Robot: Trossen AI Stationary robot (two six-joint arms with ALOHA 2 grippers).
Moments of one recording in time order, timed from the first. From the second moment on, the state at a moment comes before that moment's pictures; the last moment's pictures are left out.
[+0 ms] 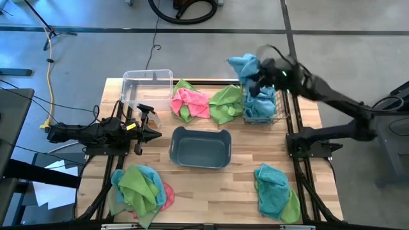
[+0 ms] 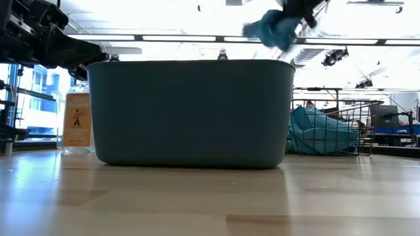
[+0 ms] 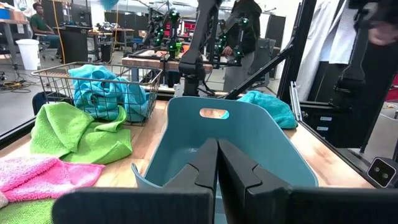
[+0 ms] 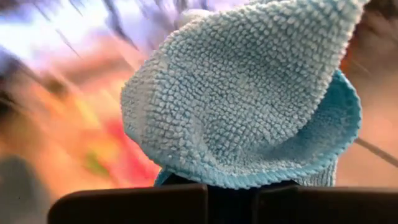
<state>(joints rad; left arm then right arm) -0.03 0.02 0.01 0.01 -0.01 -0.08 -0.52 1.13 1.27 -0.63 0.20 0.07</state>
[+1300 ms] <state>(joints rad) -0.03 0.02 0.01 0.01 -0.01 -0.08 -0.86 1.79 1.36 -1.05 0.04 -0.05</state>
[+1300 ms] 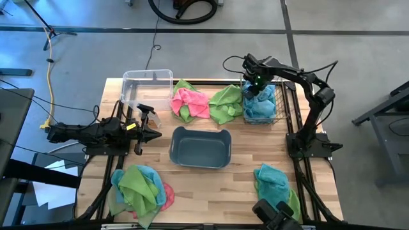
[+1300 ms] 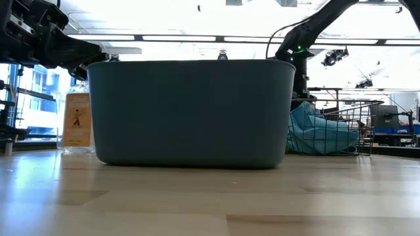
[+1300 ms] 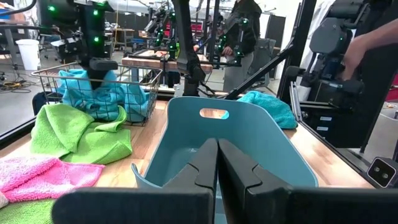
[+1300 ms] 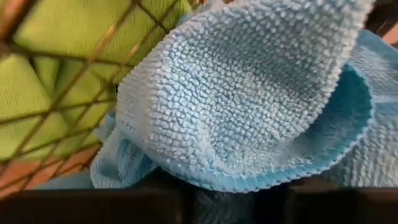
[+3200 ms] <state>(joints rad) -0.03 0.02 0.01 0.15 -0.01 -0.24 -0.10 0.88 0.77 -0.05 0.13 0.68</state>
